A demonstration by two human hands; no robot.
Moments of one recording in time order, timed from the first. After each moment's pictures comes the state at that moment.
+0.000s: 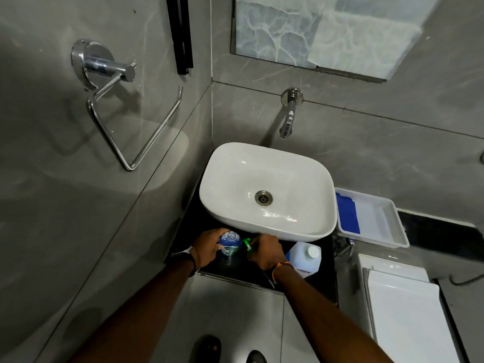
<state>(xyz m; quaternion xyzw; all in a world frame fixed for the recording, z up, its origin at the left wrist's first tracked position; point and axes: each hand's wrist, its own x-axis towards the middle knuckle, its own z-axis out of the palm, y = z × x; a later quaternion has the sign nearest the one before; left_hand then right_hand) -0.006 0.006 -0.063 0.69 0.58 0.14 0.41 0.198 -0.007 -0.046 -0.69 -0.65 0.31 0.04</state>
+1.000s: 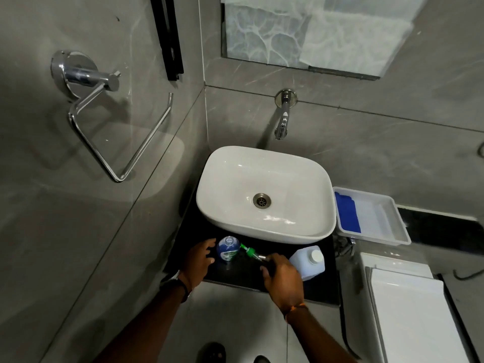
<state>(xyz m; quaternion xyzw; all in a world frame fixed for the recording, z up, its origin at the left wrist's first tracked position) -0.021 -0.019 -0.090 0.59 0.63 0.23 0.46 0.227 -0.072 -0.084 -0.73 -0.62 0.21 0.17</state>
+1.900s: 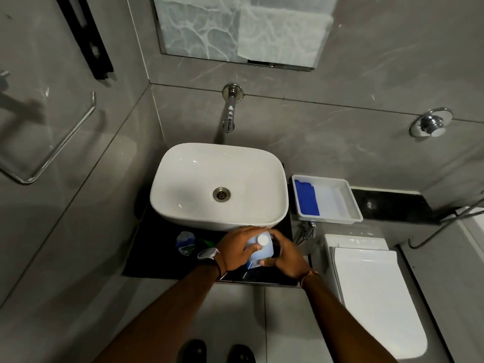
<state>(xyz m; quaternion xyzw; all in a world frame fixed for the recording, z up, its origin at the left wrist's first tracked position) 0.168 -0.014 -0.038 0.81 0.37 0.24 0.39 0.373 -0.068 -0.046 -0.61 -0.60 0.43 0.28</state>
